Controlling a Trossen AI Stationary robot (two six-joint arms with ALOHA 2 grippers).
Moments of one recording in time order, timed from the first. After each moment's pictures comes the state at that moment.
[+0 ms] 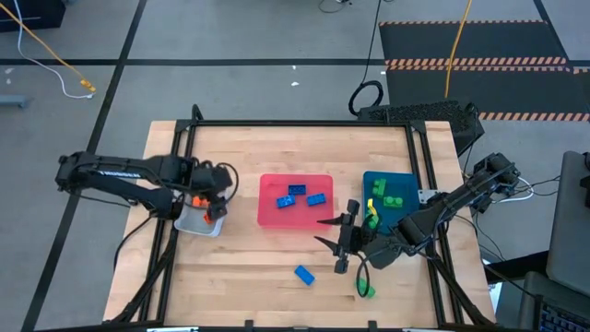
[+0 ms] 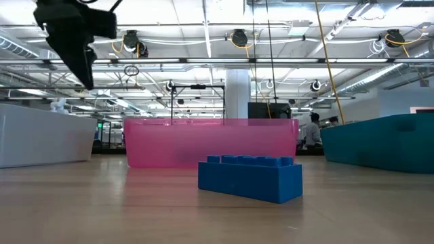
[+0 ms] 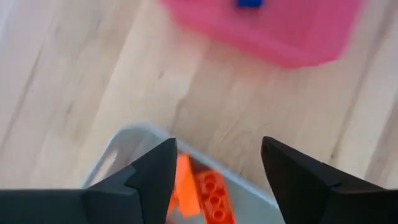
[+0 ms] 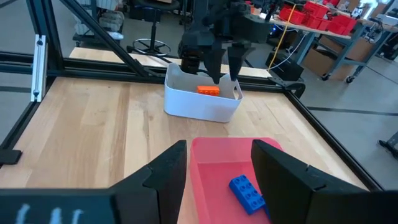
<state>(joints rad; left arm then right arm) -0.01 1.03 0.88 -1.04 -0.11 -0.37 0.56 1.42 1.03 -0.05 0.78 0.15</state>
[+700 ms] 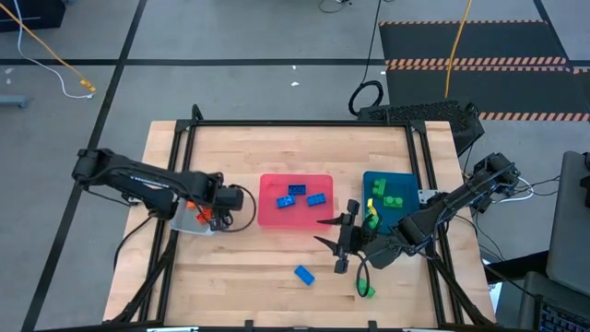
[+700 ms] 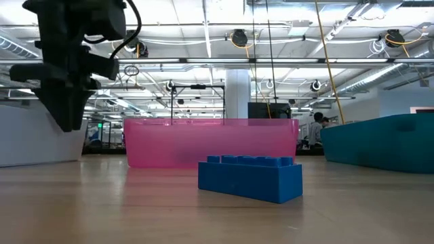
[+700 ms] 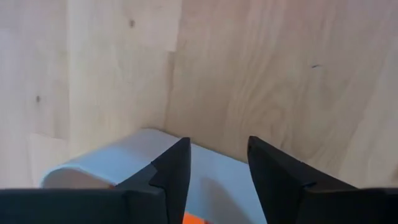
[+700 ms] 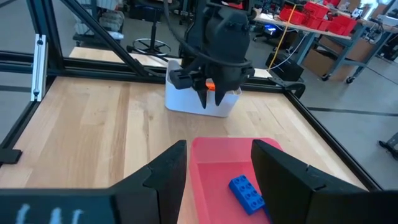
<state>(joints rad) -0.08 1.27 0.75 -0.96 -0.16 -0.24 0.56 1.42 1.03 -0.05 0.78 0.15</state>
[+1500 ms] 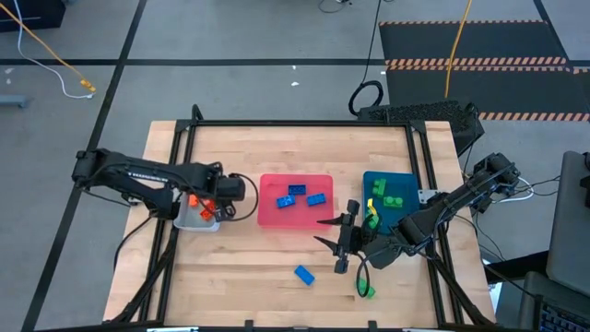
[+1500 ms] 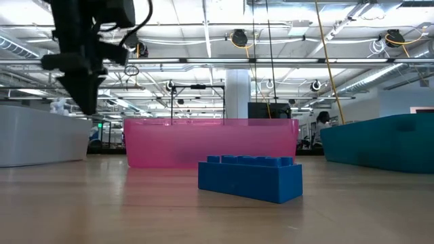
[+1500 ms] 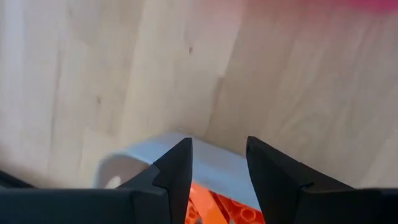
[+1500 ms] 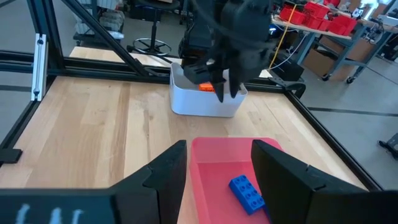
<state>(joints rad) -0.01 1.27 0.86 -1.03 -0.25 -0.26 0.56 1.42 1.03 -0.05 0.78 0.15</state>
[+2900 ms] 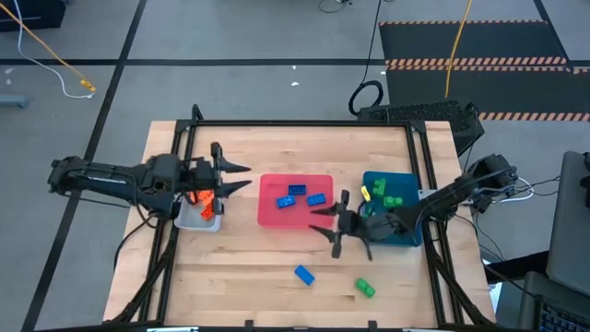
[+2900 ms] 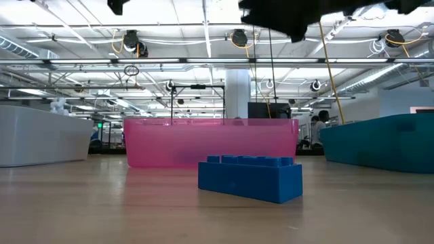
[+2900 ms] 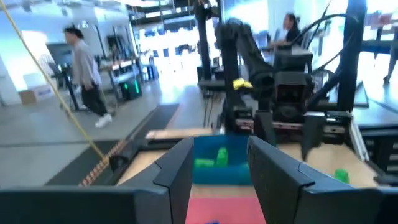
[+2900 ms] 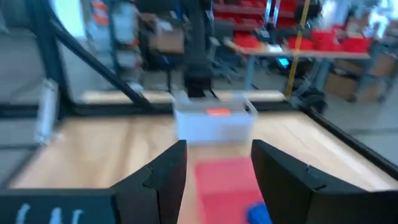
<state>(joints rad) -0.07 0.76 0.62 0.19 -0.15 0.14 0.39 1.45 0.66 0.66 0.58 0.06</state>
